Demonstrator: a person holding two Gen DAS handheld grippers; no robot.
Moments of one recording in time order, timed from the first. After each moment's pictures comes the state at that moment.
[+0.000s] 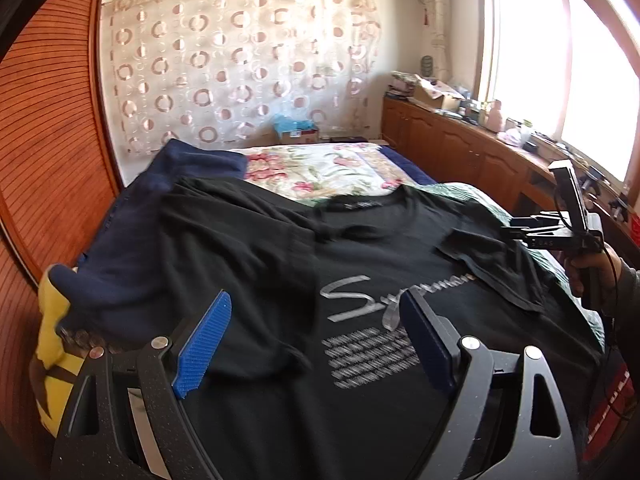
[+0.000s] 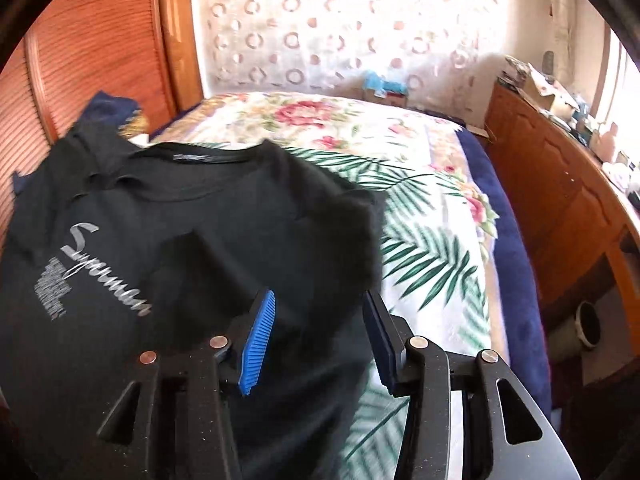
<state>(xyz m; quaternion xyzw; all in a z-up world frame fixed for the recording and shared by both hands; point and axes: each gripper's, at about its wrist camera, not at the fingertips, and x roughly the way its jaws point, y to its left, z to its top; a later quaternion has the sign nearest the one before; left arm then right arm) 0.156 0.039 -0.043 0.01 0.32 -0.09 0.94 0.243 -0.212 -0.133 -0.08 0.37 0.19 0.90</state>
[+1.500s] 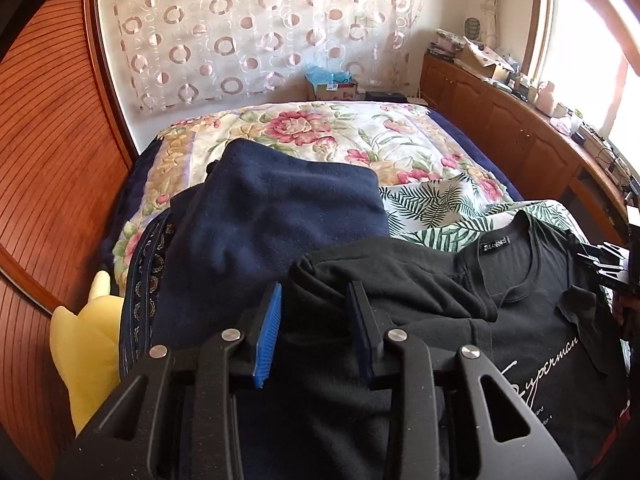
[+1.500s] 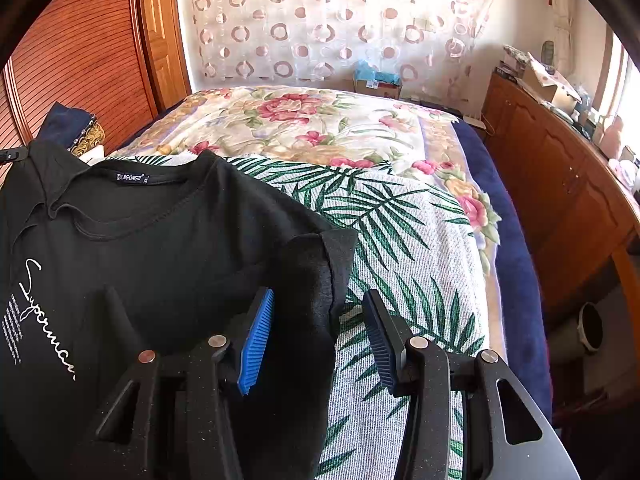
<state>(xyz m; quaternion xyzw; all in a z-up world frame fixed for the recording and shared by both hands) 0.336 0.132 -0.046 0.02 0.42 -0.05 0.91 0.309 -0.207 -0.146 -0.08 0.38 0.19 0.90</state>
